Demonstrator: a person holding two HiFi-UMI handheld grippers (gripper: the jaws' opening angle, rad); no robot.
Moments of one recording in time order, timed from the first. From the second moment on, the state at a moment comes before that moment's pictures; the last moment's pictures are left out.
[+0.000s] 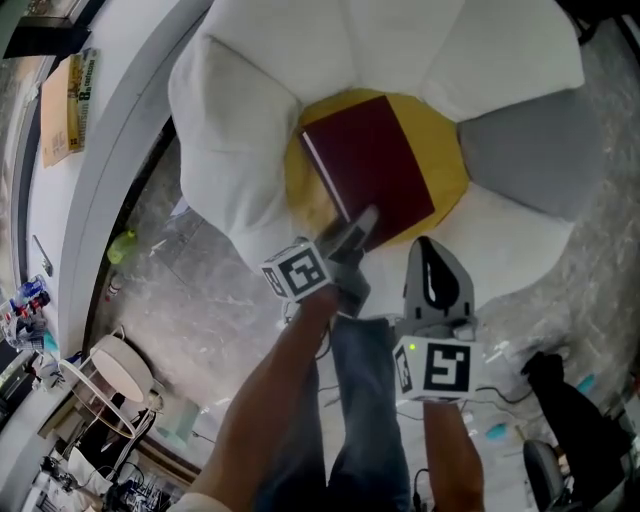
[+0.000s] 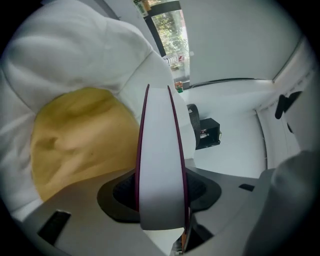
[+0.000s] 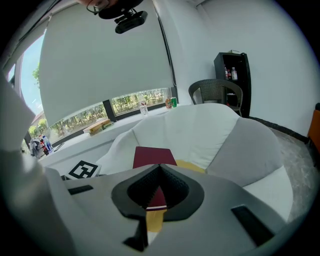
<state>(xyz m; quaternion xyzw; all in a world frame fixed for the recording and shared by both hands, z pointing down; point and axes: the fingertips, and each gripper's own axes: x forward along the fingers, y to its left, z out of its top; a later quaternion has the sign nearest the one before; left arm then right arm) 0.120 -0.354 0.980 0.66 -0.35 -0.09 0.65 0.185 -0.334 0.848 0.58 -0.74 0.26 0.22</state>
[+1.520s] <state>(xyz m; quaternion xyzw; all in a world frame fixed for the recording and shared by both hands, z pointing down) 0.077 -0.311 0.987 0.55 -0.37 -0.10 0.74 0.147 -0.340 0.809 0.58 -0.75 0.24 0.22</state>
